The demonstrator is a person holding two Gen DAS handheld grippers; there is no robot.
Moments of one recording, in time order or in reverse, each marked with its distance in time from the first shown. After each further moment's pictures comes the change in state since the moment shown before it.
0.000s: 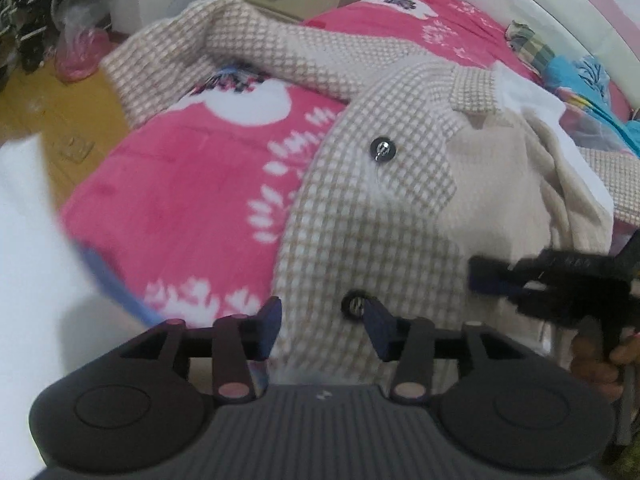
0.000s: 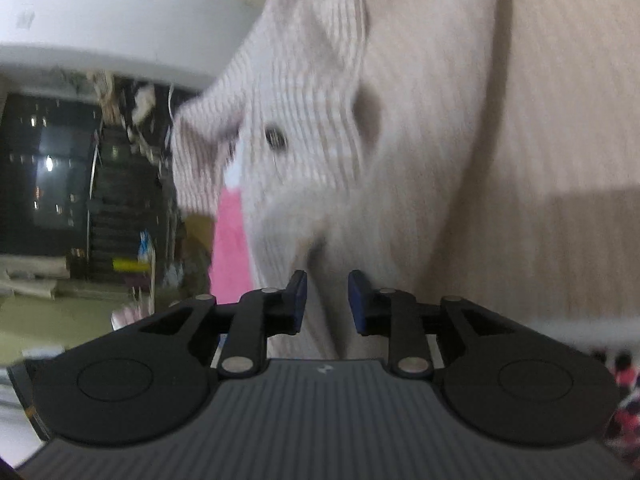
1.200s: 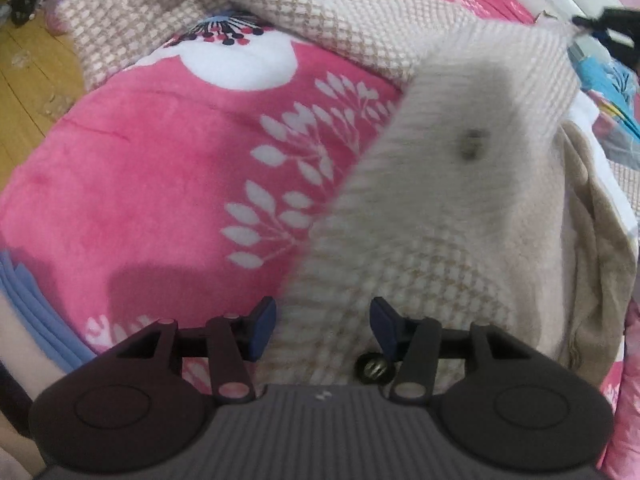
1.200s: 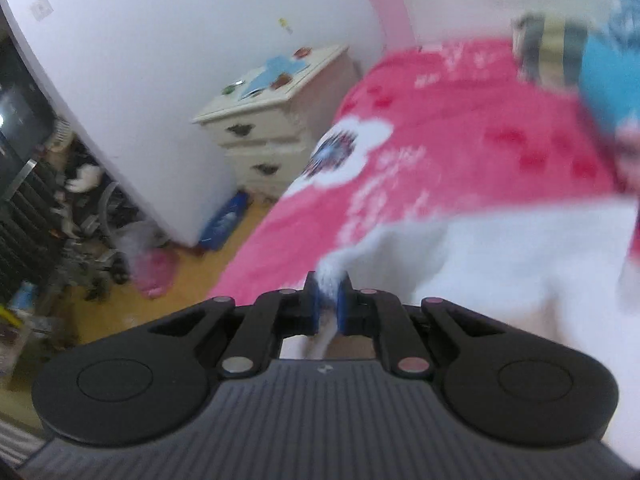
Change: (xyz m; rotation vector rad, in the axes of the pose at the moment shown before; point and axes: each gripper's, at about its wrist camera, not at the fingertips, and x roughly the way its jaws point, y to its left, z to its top) left arm 0.078 0.013 0.032 -0.089 0.137 -0.051; right arm -0.011 0.103 0.341 -0.490 -0.411 -0.340
